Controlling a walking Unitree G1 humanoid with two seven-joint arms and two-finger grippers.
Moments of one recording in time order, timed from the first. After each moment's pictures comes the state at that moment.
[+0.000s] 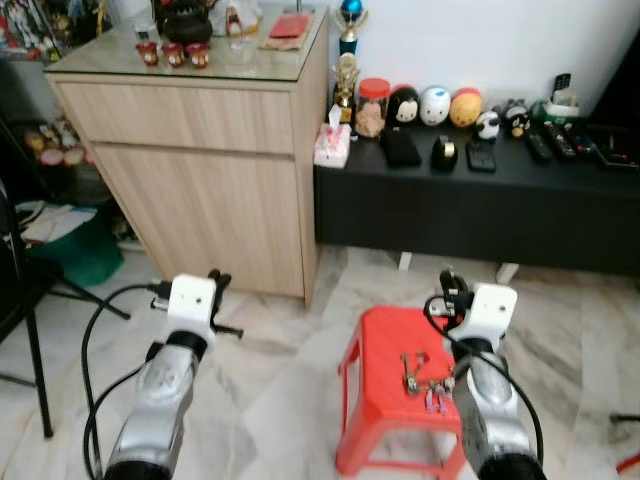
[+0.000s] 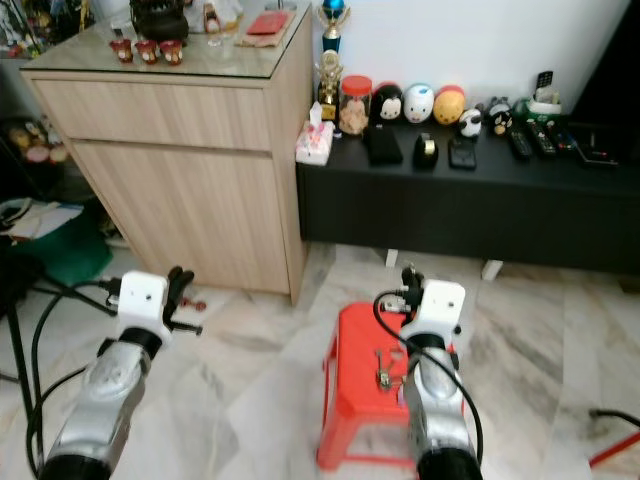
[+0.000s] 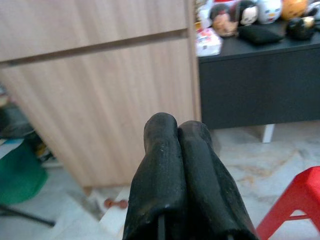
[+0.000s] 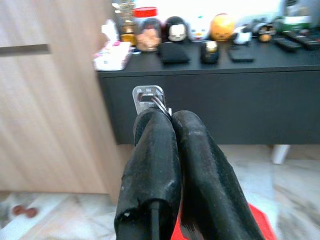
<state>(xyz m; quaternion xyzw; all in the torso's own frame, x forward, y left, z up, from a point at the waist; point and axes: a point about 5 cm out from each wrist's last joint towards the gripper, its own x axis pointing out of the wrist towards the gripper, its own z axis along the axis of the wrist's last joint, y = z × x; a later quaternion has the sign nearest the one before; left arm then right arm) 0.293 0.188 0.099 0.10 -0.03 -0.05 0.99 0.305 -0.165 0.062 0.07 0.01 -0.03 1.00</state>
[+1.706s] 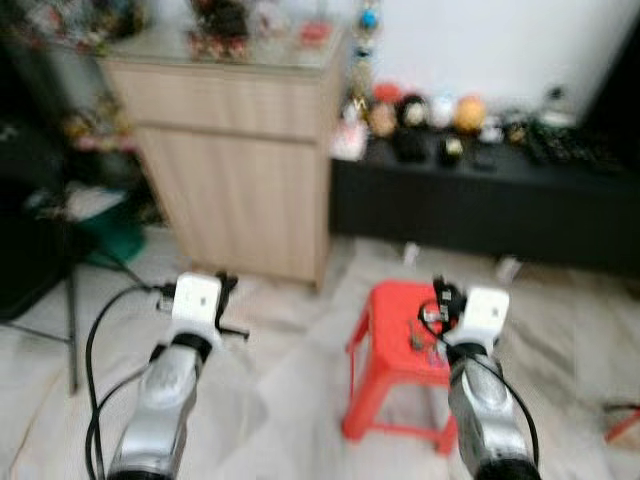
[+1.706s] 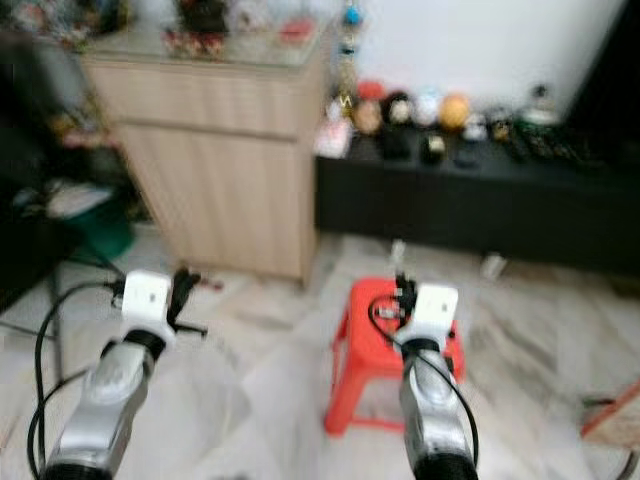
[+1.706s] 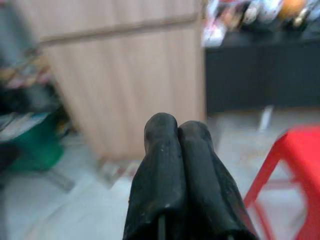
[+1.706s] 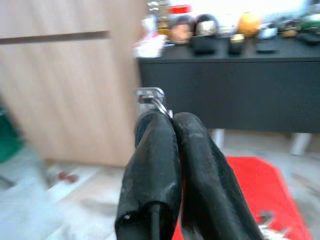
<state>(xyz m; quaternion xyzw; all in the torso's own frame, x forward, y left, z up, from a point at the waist) 0.283 0.190 0.093 0.09 0.01 -0.05 0.99 0.307 -0.155 0.063 0.07 0.02 -0.01 1.00</state>
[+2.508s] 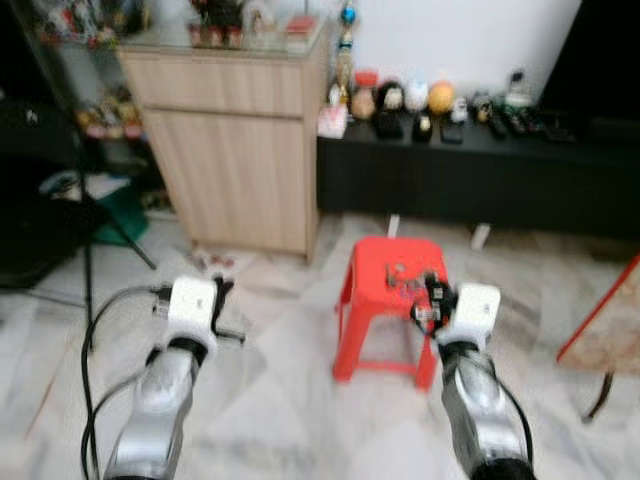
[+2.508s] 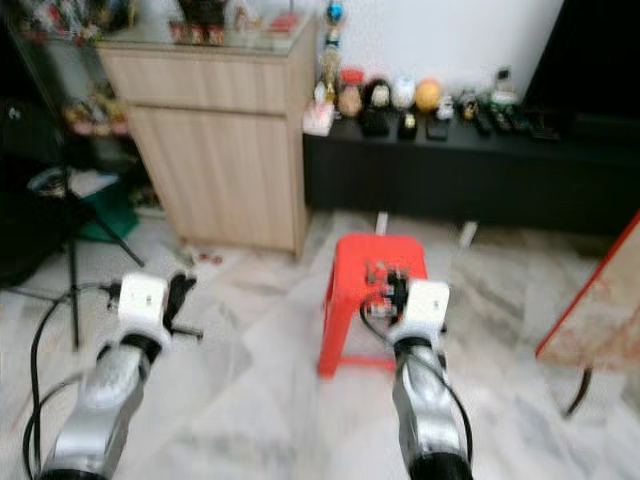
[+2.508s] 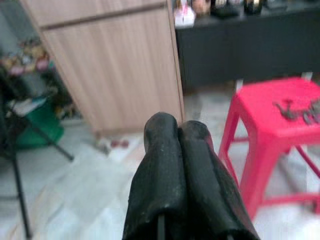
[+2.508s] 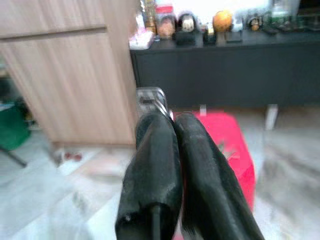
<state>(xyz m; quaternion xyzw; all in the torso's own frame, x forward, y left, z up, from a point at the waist) 0.283 0.188 0.094 0.09 0.00 -0.06 0.99 0.305 -0.152 0.062 0.07 0.02 -0.01 1.00</state>
